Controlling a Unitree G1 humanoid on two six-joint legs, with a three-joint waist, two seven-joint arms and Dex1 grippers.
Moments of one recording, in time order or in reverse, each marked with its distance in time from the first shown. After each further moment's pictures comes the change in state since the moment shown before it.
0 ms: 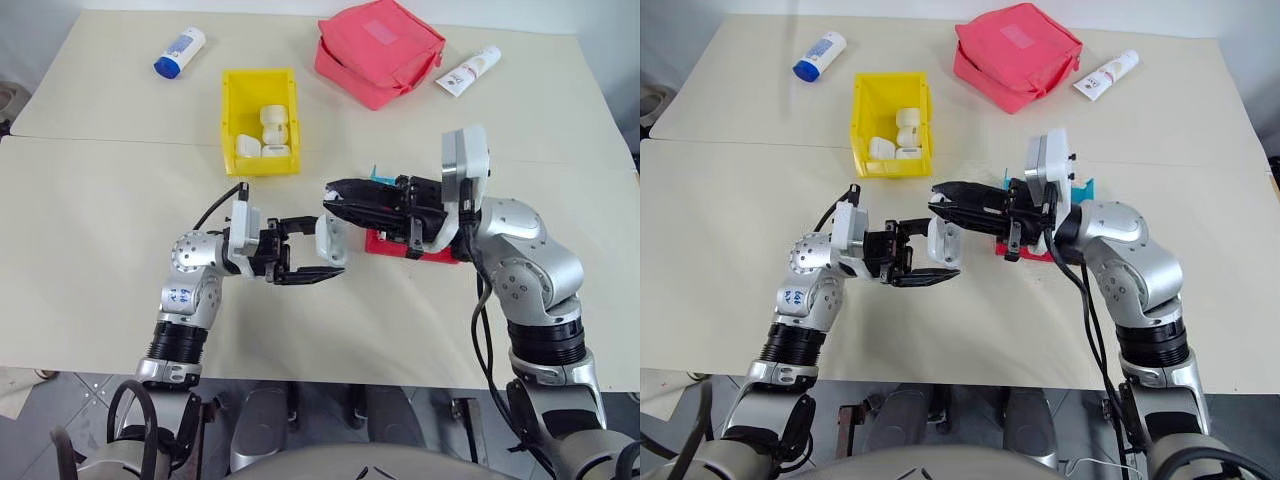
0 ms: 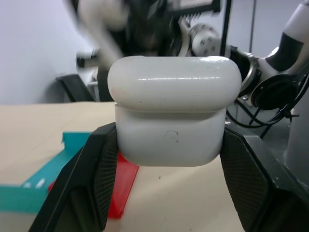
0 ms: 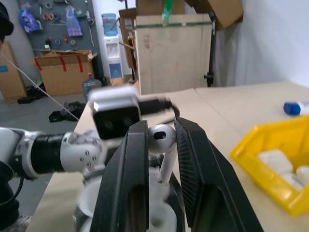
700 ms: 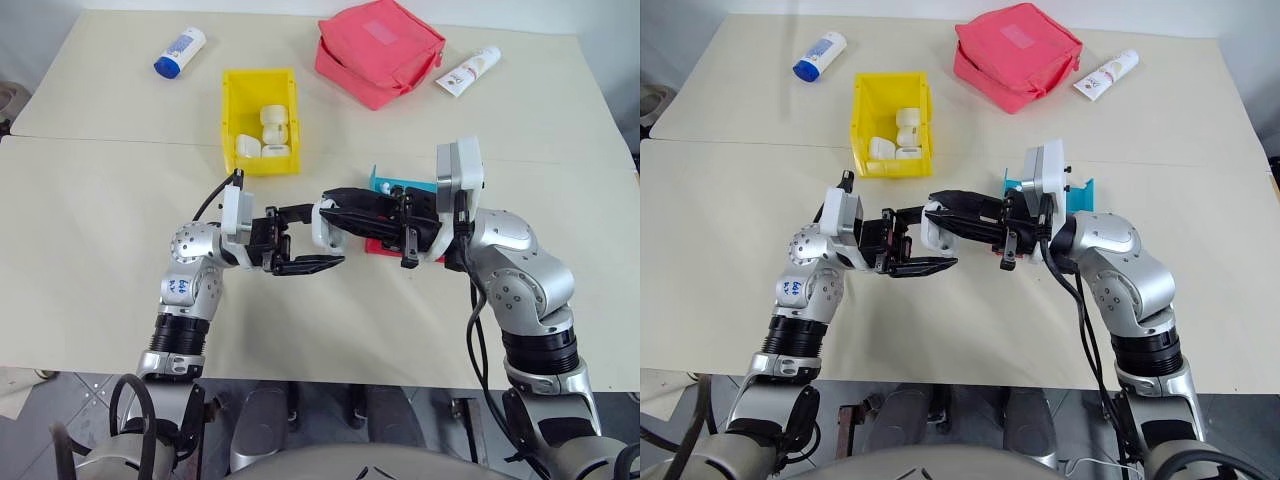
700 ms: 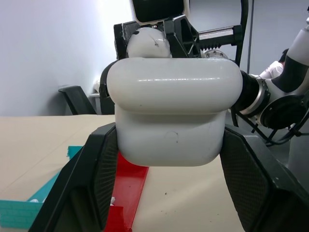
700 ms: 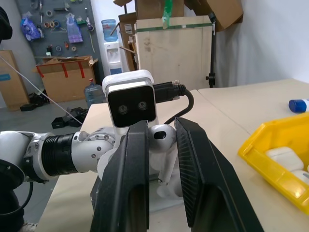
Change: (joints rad) left arm -0.042 -0.017 0.022 -0.034 -0.040 0.050 -0.021; right arm 0.050 0.028 0.022 -0.010 -0.006 -0.021 -0.007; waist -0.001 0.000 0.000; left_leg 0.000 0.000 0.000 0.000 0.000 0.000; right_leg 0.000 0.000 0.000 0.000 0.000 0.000
